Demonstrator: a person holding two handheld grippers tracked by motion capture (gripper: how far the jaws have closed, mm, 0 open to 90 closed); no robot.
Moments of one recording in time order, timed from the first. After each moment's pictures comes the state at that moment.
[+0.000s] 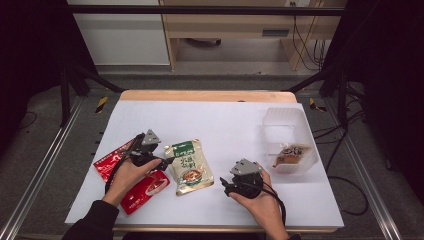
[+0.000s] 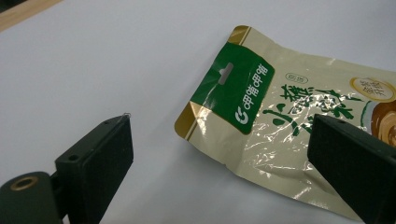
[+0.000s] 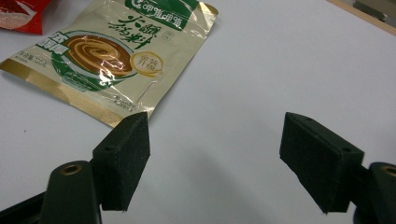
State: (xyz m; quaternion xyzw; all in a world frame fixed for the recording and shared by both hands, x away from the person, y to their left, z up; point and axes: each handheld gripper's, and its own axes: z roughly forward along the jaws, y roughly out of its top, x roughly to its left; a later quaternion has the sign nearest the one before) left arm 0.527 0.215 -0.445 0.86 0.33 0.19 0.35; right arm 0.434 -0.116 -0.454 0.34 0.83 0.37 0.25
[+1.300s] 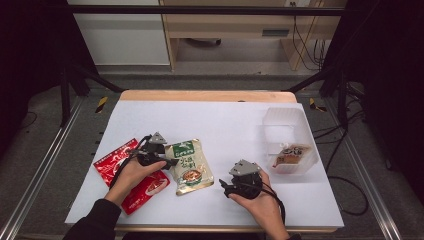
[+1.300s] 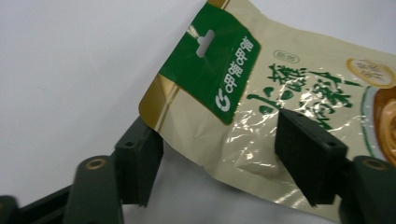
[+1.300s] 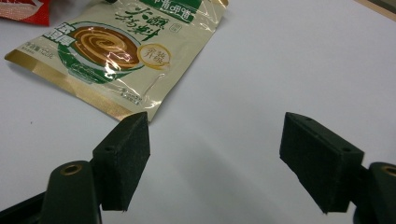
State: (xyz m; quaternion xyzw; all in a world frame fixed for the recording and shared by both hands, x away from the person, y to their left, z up) left arm 0.539 0.205 -0.463 0.87 0.33 0.11 0.34; right arm 0.434 -0.115 -0.458 0.33 0.83 0.37 0.24
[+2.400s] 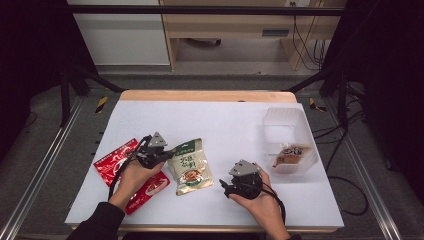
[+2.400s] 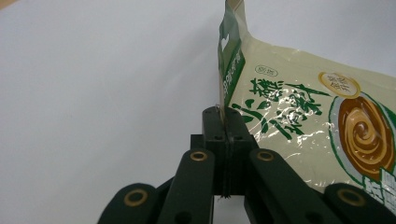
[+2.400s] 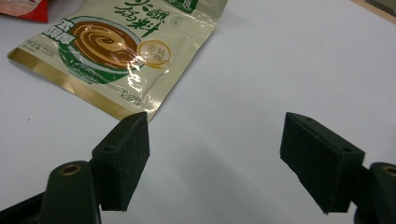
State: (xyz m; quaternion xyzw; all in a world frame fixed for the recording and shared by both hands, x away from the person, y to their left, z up) left arm 0.521 0.200 -0.442 0.87 0.31 0.17 0.35; right arm 0.434 -0.115 -0.458 0.33 0.84 0.37 0.24
